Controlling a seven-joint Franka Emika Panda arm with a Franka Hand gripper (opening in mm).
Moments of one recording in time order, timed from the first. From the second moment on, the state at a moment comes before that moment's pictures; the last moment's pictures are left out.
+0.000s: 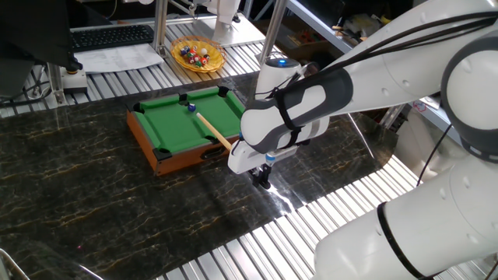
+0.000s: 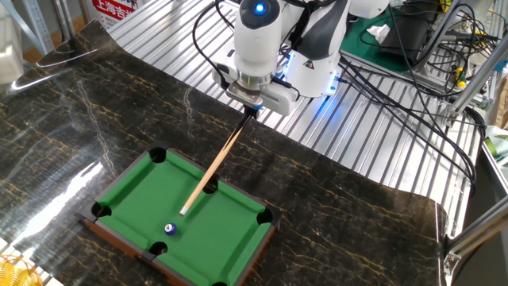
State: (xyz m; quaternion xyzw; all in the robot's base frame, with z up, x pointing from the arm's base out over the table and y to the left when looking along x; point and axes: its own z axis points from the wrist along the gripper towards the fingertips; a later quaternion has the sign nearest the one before) arm 0.327 -0.042 0.148 0.03 -1.00 0.01 0.09
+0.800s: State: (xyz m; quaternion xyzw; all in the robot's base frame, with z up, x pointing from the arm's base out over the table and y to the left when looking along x) arm 0.326 -0.043 0.142 0.03 -1.00 0.01 0.08
